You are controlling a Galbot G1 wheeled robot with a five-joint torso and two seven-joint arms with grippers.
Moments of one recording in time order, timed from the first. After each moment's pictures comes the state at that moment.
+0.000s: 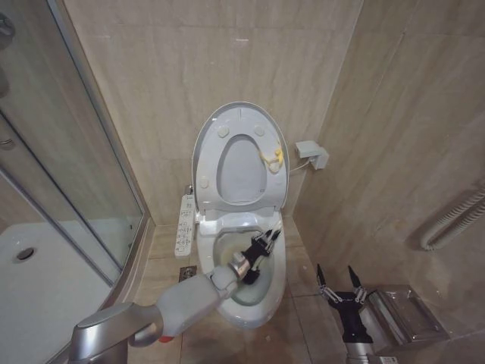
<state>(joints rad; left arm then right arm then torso) 0.33 -1.37 0.89 -0.92 -0.74 -0.62 -0.01 -1.59 1.47 0.71 1.72 0.40 0.63 -0.24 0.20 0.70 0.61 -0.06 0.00</state>
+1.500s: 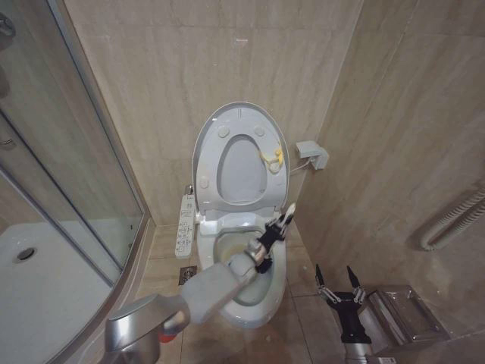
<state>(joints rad) 0.31 -1.58 0.74 -0.78 -0.70 -0.63 0.00 -1.59 1.49 0.71 1.73 0.40 0.64 -0.25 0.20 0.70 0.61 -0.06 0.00</state>
